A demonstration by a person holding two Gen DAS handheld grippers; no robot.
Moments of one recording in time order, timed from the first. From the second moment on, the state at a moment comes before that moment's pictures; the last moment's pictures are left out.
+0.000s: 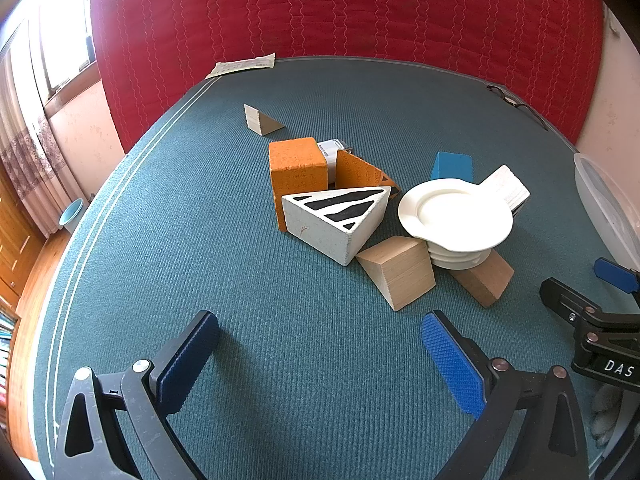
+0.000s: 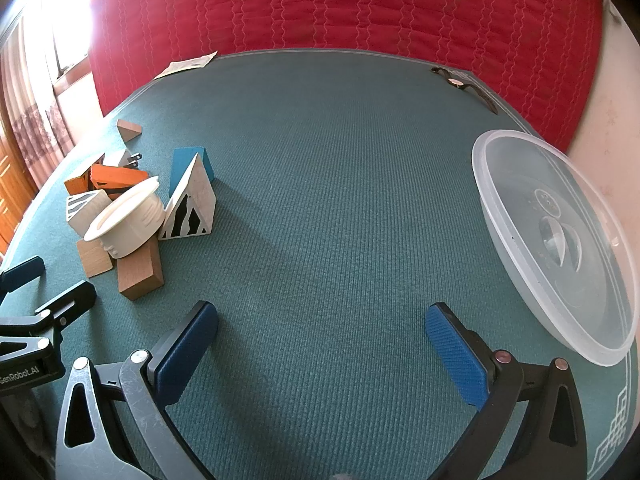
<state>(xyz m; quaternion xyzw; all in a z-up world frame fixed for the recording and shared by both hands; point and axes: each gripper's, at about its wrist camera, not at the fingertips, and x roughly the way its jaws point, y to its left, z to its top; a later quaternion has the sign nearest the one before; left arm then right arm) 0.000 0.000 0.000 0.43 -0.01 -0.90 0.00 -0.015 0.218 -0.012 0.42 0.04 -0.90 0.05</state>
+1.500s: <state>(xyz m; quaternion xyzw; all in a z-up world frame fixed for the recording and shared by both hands) -0.031 -0.015 0.016 0.42 0.05 -0.91 0.01 -0.010 0.223 -0.009 0.42 0.02 -0.90 0.09</state>
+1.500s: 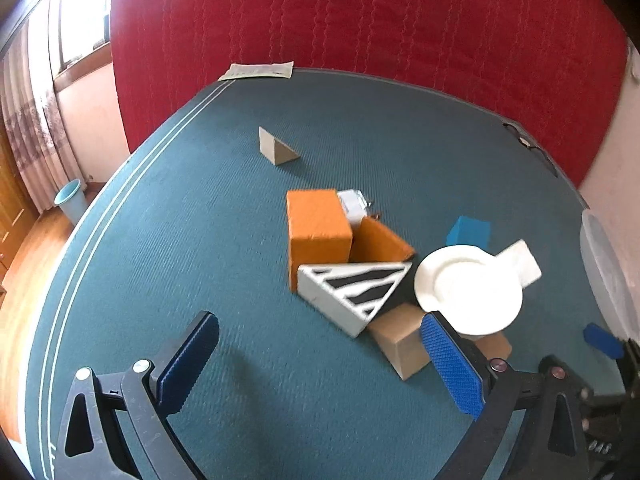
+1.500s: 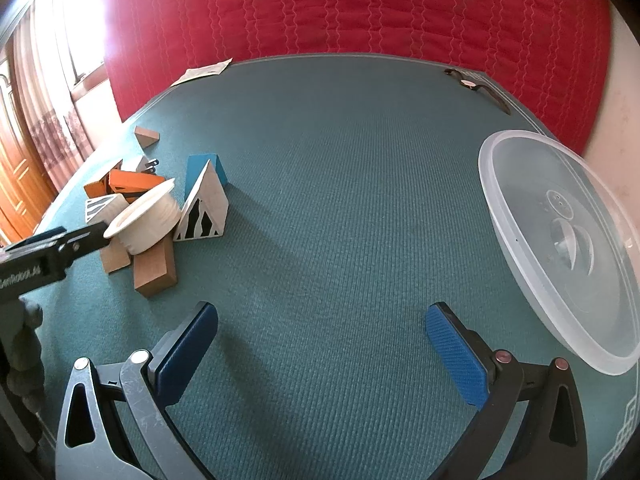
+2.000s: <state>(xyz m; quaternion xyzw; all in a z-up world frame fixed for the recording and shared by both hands) -0.047 -0.013 0.017 0.41 0.07 -0.91 0.03 -0.010 0.223 -0.009 0.42 0.02 -0.90 0.09</state>
